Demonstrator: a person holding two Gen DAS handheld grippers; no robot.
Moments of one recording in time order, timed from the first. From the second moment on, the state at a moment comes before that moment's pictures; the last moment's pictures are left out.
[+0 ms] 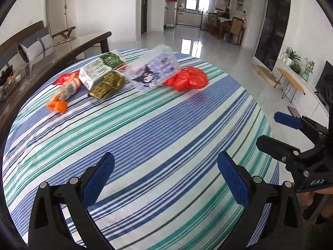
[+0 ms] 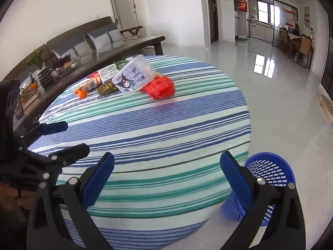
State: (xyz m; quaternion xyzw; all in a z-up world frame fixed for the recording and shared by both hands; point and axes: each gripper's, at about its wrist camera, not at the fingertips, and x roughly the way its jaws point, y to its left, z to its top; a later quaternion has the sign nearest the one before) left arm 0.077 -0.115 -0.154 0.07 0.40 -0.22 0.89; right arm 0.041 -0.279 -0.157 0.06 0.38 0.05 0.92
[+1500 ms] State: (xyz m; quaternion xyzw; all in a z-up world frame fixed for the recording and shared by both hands) left arm 0.127 -0.053 -0.190 0.08 0.46 -0.15 0.87; right arm 0.182 -0.260 -0.171 -0.03 0.47 0.06 0.88
